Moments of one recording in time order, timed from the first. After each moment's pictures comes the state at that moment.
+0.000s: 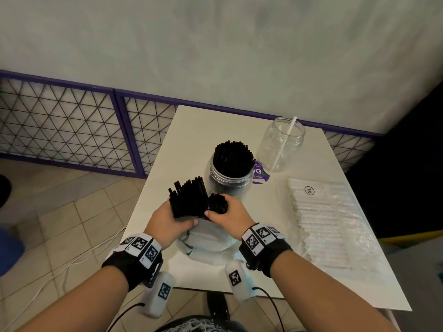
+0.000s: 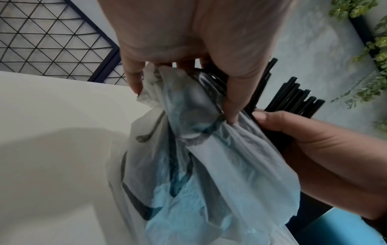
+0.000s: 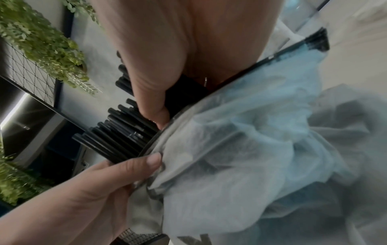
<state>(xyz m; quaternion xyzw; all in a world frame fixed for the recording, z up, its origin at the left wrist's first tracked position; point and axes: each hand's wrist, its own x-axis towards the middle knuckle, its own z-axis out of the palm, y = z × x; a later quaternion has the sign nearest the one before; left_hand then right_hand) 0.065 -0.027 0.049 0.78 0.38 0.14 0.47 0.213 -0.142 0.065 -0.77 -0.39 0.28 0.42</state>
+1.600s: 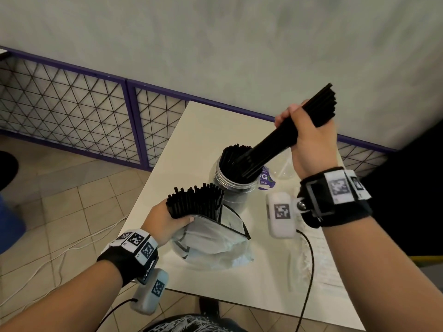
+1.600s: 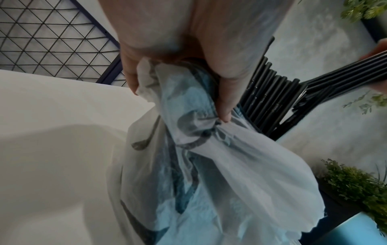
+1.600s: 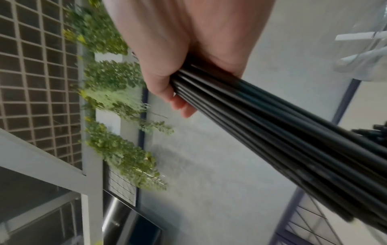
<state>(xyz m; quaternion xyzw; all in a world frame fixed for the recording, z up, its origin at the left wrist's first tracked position) 0.069 -0.012 0.029 0.76 0.41 0.16 0.48 0.292 -0.125 0.235 -0.52 -0.29 0.16 0.79</state>
